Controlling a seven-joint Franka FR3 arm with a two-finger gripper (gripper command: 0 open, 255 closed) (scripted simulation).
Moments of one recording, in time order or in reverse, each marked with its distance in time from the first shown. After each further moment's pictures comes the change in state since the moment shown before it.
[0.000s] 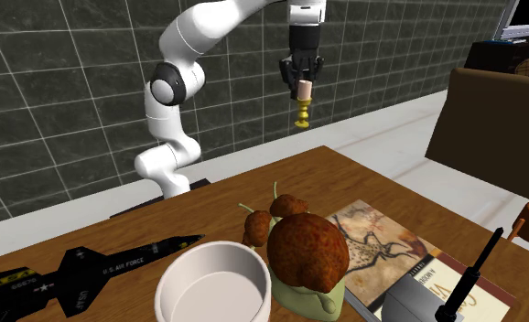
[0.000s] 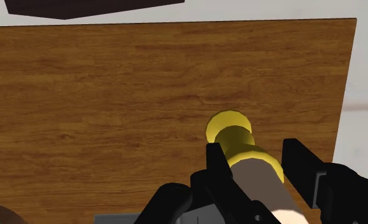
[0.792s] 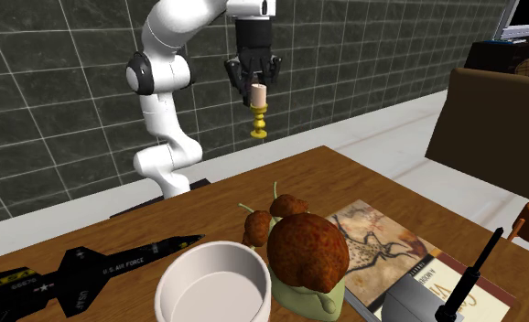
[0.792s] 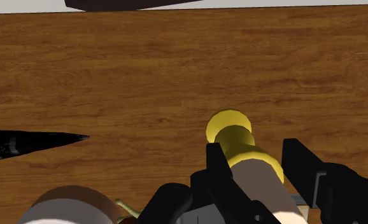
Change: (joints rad) arm -0.235 -0.202 -0.201 -0.192 0.110 0.016 -0.376
